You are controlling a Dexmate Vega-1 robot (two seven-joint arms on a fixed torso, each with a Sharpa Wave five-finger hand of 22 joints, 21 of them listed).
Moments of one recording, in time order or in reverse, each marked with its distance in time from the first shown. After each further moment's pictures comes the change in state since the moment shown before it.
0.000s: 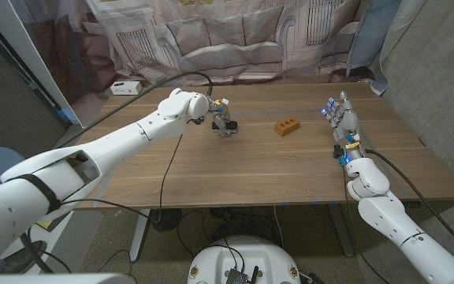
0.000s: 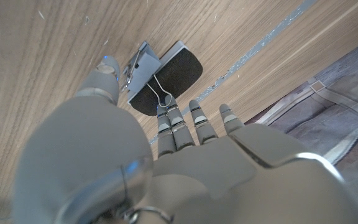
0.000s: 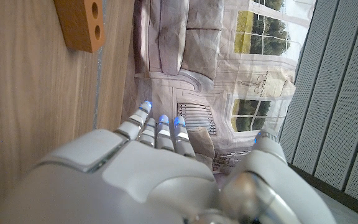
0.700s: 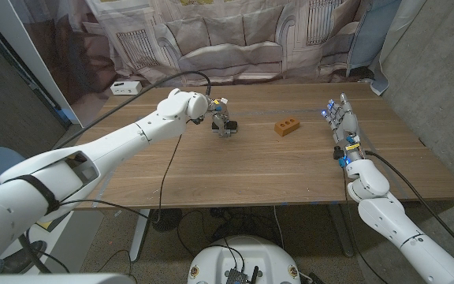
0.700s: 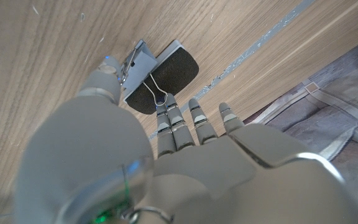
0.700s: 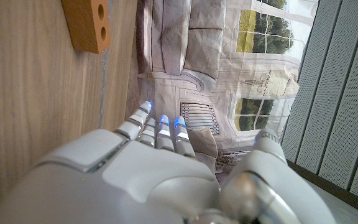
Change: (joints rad) left arm 0.006 0.006 -0.005 -0.011 -0.005 0.022 0.010; left_hand 0.006 0.017 0.000 0.000 -0.015 0.030 -0.002 0.005 0.000 0.023 0.002 0.007 0.009 0.016 -0.005 0.000 0.000 0.012 0.002 0.007 0.000; right arm -0.002 0.003 0.000 0.010 0.009 0.001 0.008; right_hand 0.000 0.000 0.000 0.000 0.000 0.000 0.000 0.000 0.000 0.004 -0.004 0.000 0.000 0.000 0.000 0.000 0.000 0.000 0.000 0.000 0.000
